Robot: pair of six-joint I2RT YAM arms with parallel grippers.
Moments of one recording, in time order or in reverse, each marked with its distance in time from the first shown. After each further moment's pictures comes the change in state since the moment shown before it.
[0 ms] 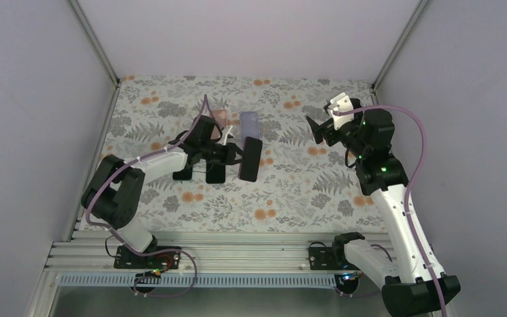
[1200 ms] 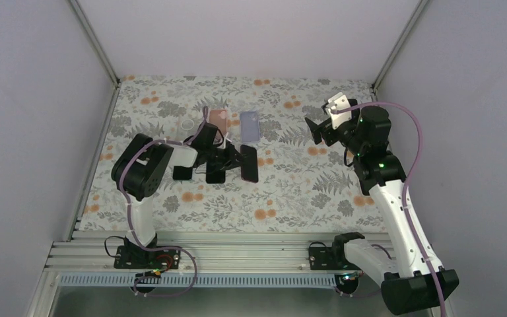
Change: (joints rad) left arm 0.066 0.334 -0.001 0.275 0.071 -0.385; right arm -0.008 0.031 0.000 -0.014 -0.015 0.003
